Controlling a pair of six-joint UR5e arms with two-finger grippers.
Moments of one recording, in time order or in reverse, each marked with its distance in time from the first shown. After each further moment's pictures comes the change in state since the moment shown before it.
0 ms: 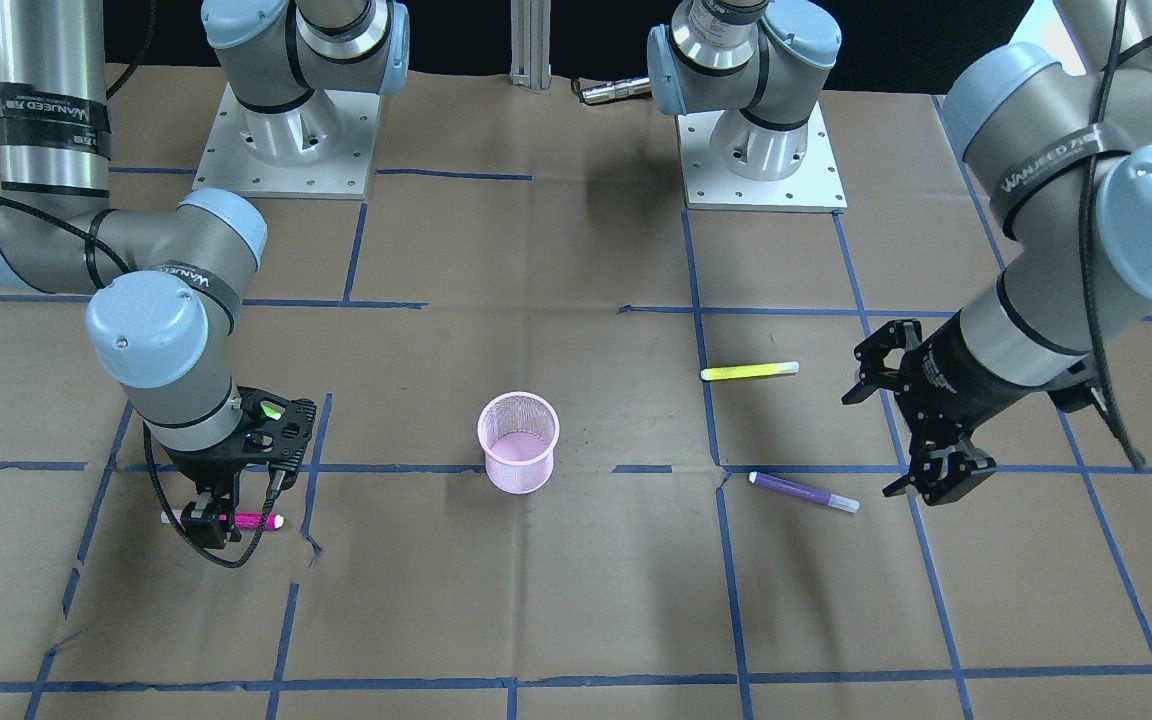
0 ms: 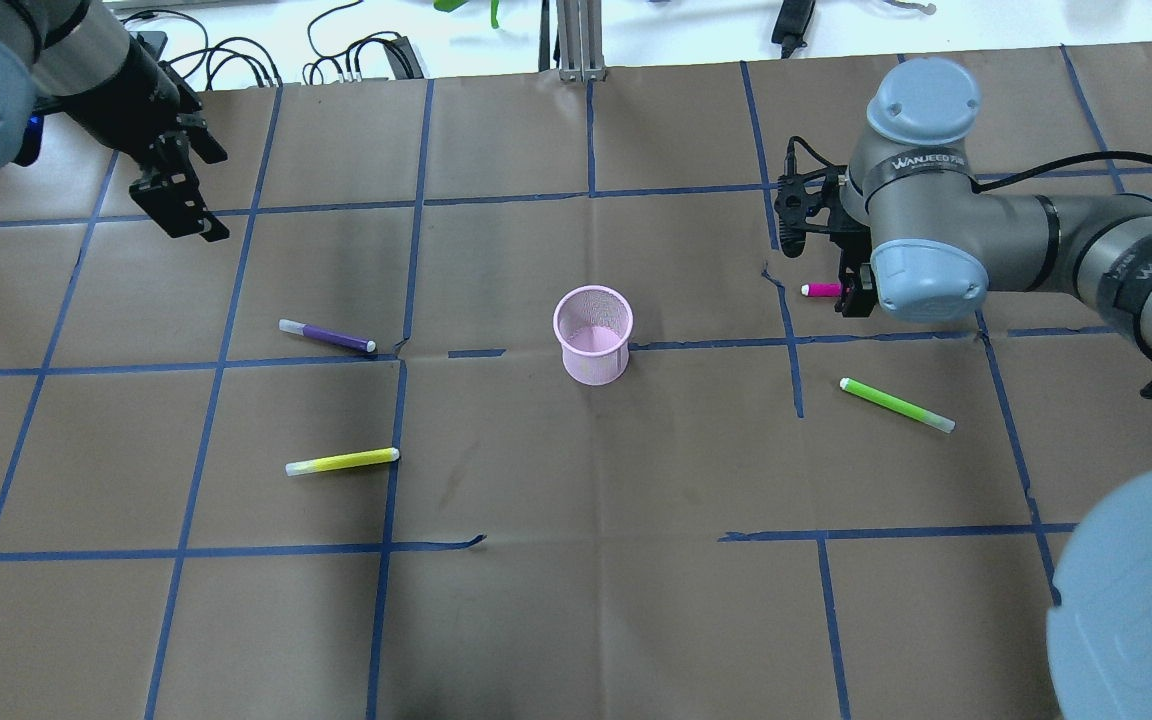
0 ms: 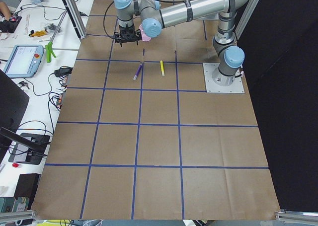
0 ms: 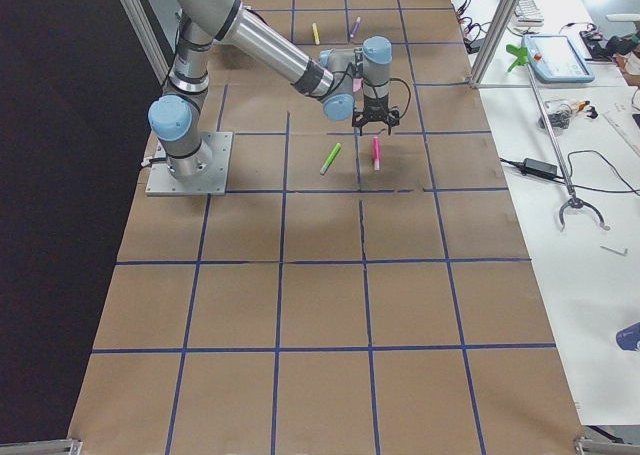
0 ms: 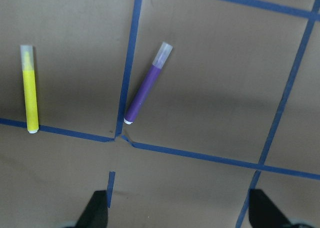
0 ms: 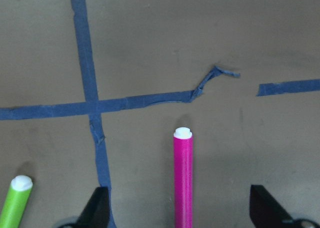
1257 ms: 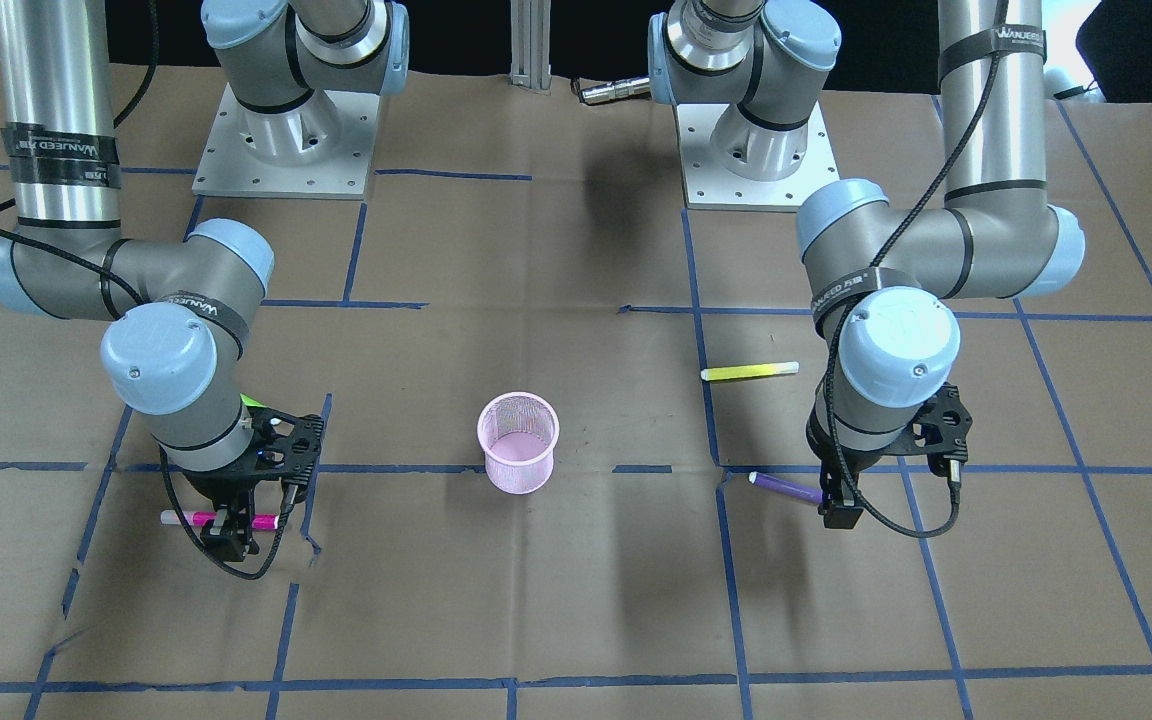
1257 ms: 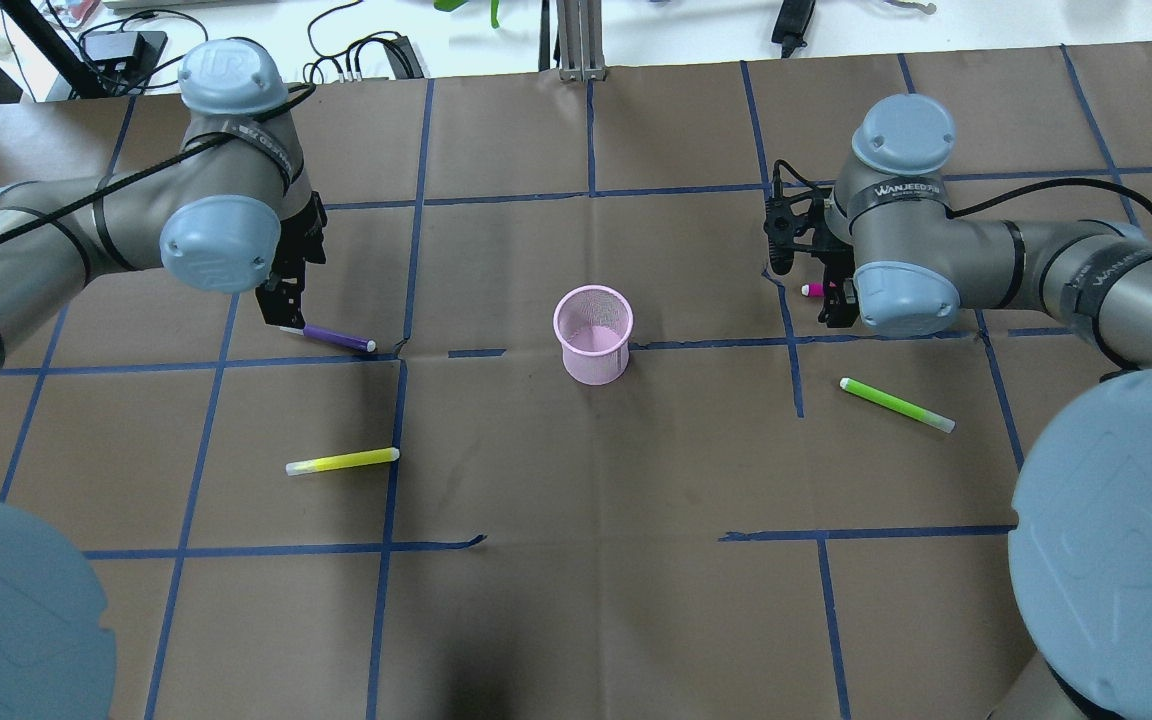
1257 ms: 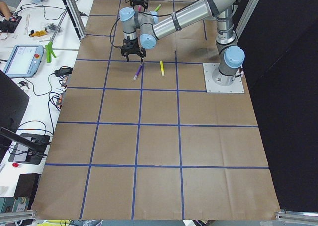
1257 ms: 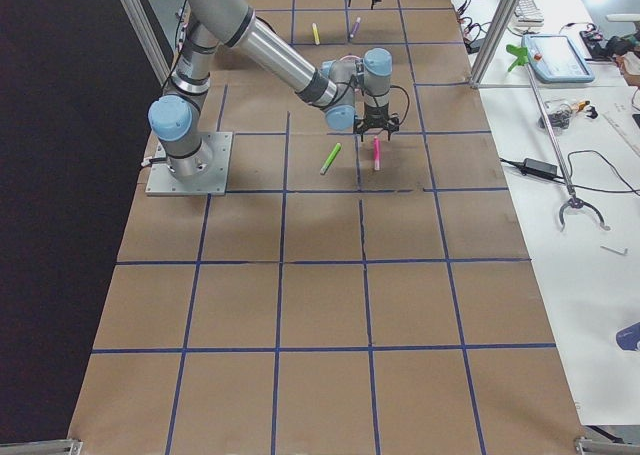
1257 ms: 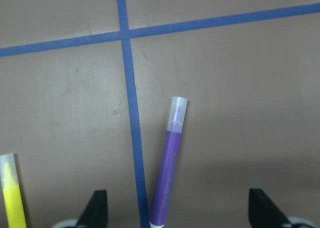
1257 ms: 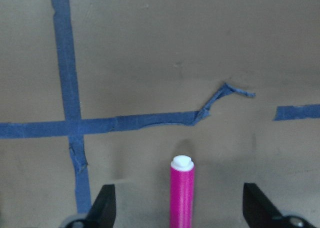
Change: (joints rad) left arm -0.142 -0.103 -0.214 0.302 0.427 0.163; right arm -0.005 0.048 0.009 -0.049 0.035 -0.046
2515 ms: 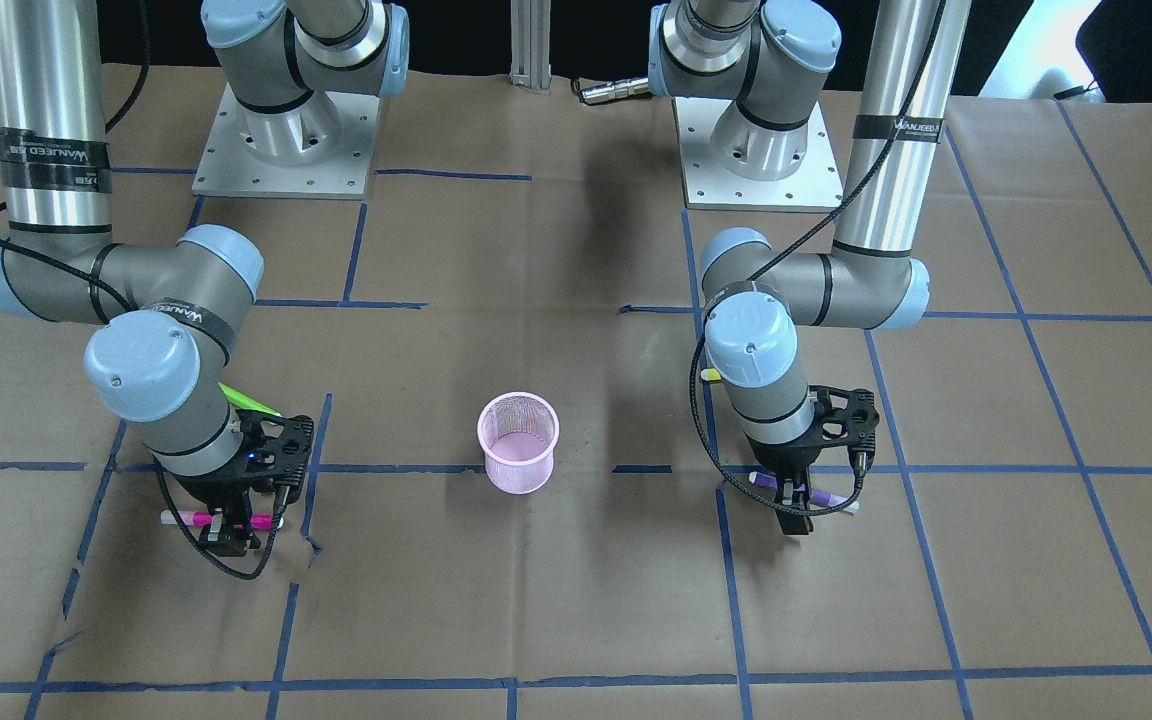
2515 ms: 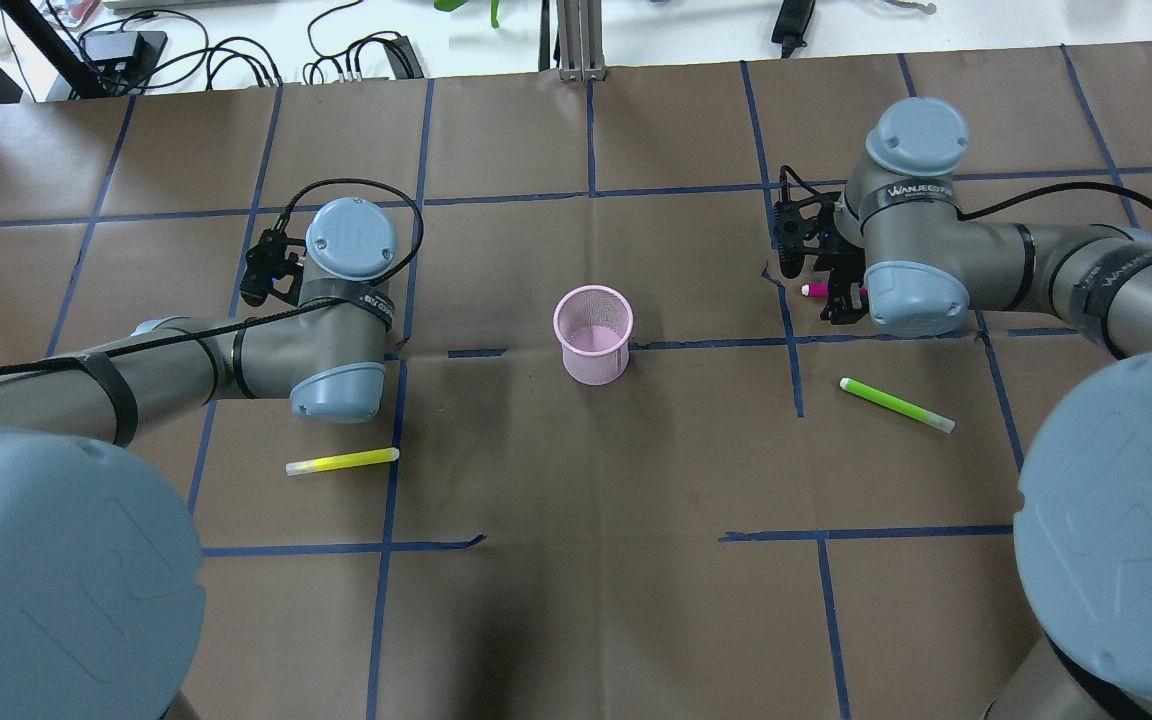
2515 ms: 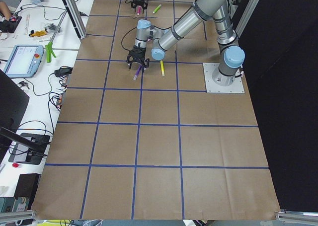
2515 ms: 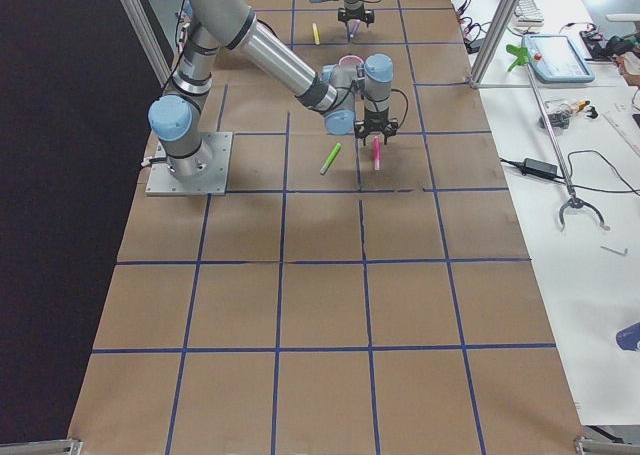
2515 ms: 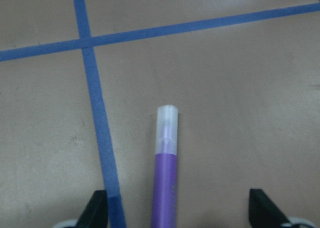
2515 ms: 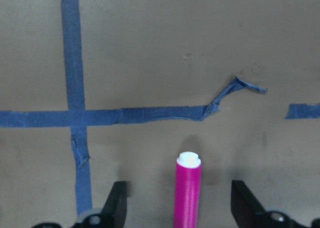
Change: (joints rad) left arm -0.094 -0.122 -0.219 0.560 0.226 0.065; right arm -0.024 0.012 0.000 0.002 0.028 -0.049
